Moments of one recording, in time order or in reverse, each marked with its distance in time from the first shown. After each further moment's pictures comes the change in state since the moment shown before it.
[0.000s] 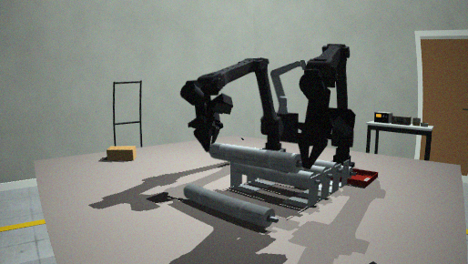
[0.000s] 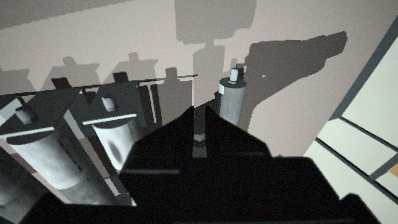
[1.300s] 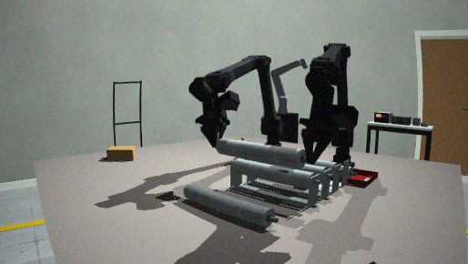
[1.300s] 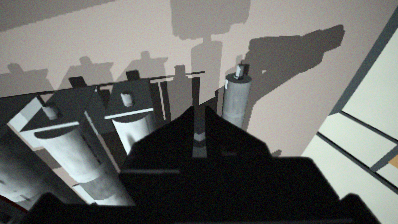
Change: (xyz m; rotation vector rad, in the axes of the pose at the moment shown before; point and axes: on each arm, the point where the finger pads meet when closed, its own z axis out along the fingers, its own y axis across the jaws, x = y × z) left arm -0.001 0.015 -0.014 0.014 0.010 0.020; right arm -0.010 0.022 -0.016 0.021 0.008 0.011
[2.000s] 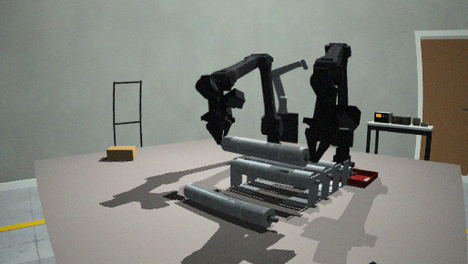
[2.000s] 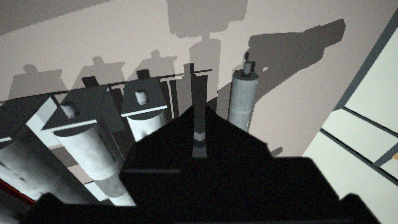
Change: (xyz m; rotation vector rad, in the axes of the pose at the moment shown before) left arm 0.000 0.015 -0.006 0.004 0.010 0.017; right arm -0.007 0.017 -0.012 0.021 0.009 0.010
